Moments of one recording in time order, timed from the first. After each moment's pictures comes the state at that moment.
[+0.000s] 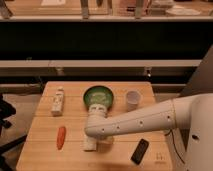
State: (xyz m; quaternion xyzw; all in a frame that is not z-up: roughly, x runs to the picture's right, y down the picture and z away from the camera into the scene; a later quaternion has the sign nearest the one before) arm -0.025 0.257 0.780 -0.22 -0.14 -0.52 0.81
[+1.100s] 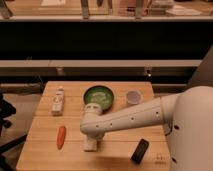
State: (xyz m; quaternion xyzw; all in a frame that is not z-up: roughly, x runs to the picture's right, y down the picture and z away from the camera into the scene) arm -0.037 0.271 0.801 -0.26 -0.15 -0.53 0.79
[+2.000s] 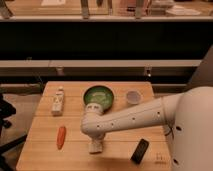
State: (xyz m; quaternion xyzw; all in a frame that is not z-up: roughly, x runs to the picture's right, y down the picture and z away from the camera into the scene) arm -0.031 0.270 0.797 -0.26 -0.15 -0.53 0.79
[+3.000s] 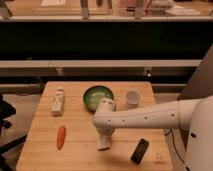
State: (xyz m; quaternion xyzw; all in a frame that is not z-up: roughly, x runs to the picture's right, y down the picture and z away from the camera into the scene) arm 0.008 0.252 0.806 -0.25 -0.17 -0.54 0.79
